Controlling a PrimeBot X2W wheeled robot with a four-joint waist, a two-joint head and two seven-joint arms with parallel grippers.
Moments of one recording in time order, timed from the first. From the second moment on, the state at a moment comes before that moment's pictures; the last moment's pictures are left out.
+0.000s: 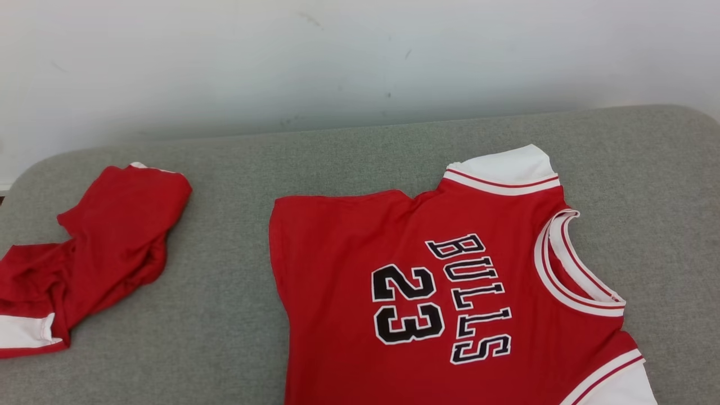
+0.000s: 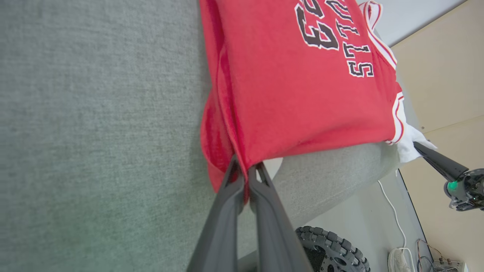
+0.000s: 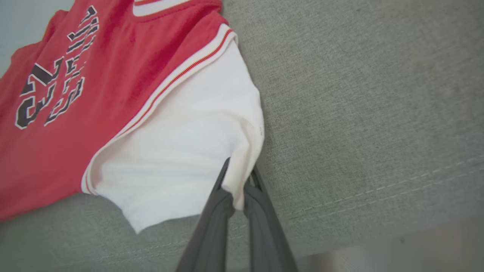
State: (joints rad) left arm 0.03 0.57 -0.83 0.04 -1.01 0.11 -0.19; right arm 0.29 -0.36 0.09 0.16 0.87 0.13 0.09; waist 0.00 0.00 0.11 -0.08
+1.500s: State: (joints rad) left arm -0.39 0.64 -0.72 -0.08 -1.21 0.17 0.26; right arm -0.16 -0.36 0.10 0.06 0.73 0.13 0.26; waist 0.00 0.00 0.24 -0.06
